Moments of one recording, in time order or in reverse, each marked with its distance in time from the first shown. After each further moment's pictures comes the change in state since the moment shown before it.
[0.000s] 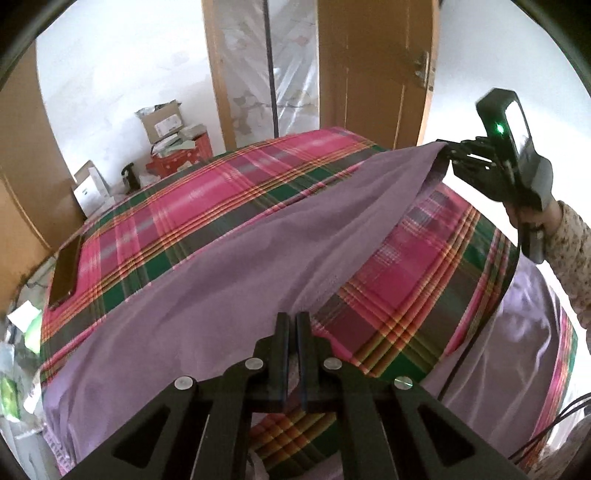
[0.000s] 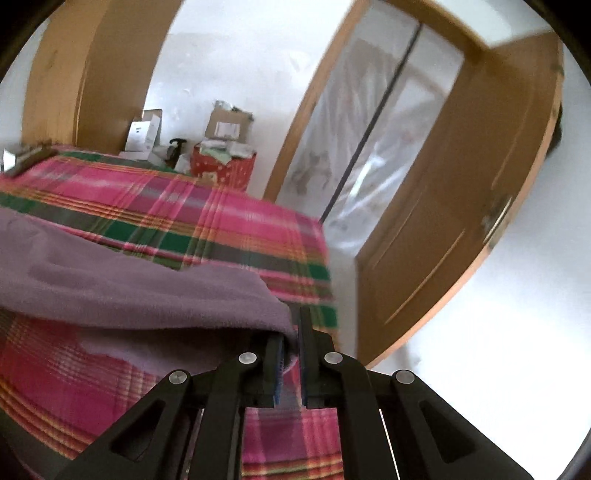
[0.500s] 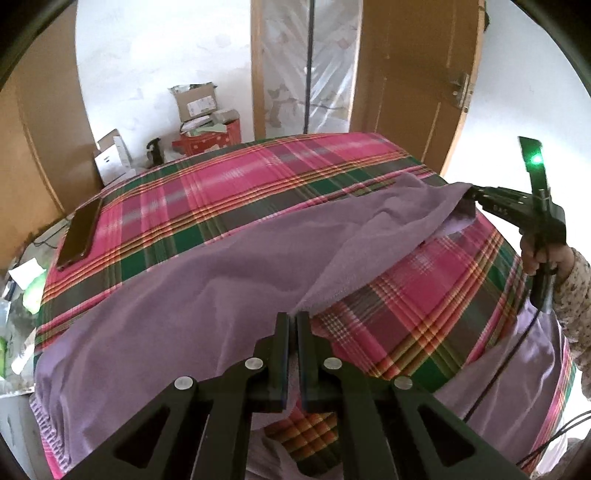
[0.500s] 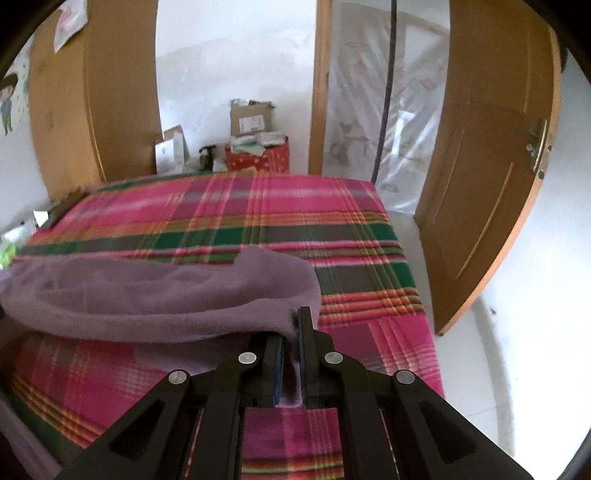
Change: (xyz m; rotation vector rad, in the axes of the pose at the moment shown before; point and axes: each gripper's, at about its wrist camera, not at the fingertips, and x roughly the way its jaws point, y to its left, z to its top) left arm 0.002 0.035 -0.016 -0.152 -0.008 0.027; right arm 0.016 -0.002 -0.011 0.270 0.091 0.295
